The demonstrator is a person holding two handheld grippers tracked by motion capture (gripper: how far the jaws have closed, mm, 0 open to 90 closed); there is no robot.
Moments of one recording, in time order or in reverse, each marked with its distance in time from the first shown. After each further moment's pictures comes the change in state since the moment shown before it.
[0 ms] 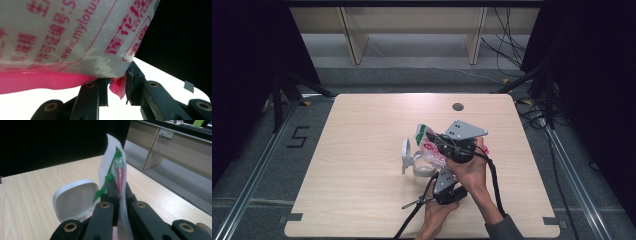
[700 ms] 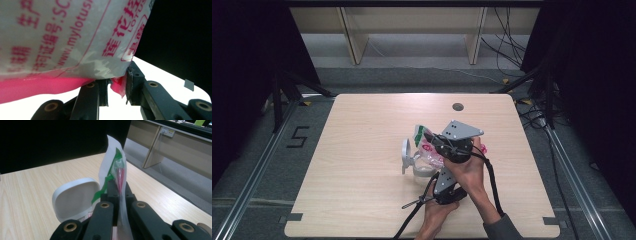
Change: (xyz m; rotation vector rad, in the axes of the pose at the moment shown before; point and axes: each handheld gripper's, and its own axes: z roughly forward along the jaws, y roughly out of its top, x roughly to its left) left arm 0.000 0.000 0.001 -0.018 -0.015 0.014; right arm 0.003 0.000 0.005 0.032 0.015 -0.003
